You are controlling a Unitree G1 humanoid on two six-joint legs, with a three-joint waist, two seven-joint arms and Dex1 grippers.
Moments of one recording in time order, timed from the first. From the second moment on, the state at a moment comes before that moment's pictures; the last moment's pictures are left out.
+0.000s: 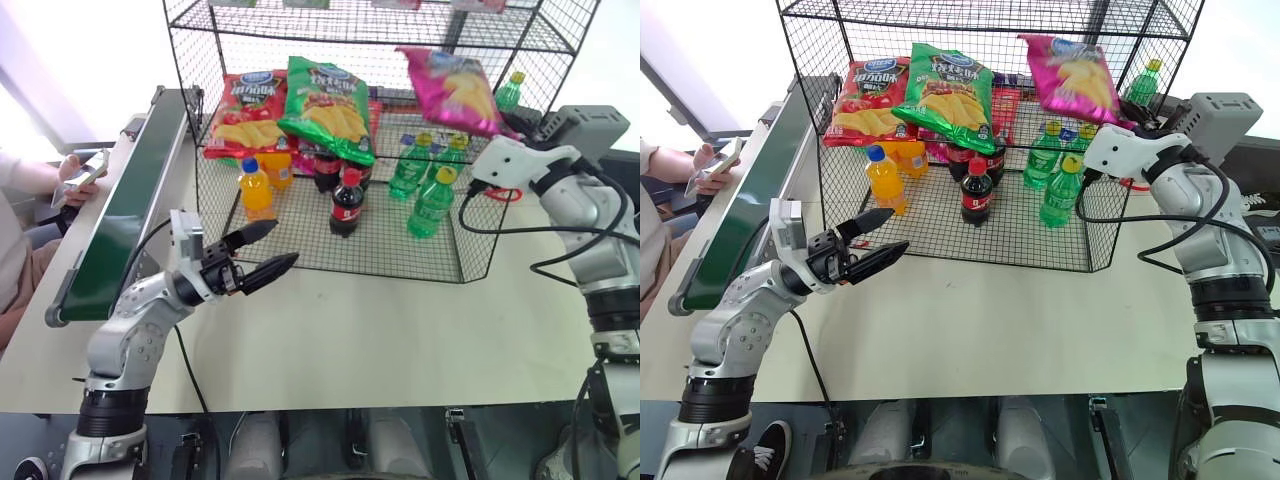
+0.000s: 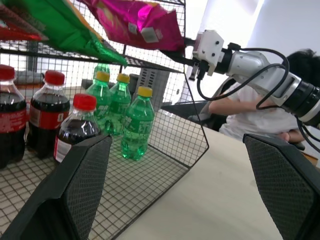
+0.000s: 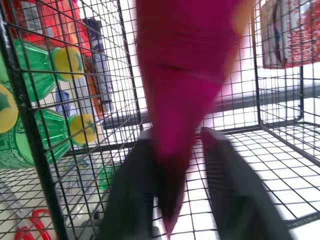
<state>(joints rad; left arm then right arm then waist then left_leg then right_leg) -0.20 0.43 0.13 -0.23 -0.75 0.40 -0.94 -0.70 -0.83 0.04 0.35 -0.54 -0.21 0.27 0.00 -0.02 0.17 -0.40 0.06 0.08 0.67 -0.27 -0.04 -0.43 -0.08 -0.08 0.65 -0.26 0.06</state>
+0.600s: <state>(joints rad) -0.14 0.40 0.09 -0.25 -0.72 0.37 -0.94 -0.75 -0.92 -0.05 0.38 -0.03 -0.09 0.84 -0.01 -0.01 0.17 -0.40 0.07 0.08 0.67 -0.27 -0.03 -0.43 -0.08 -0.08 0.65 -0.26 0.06</state>
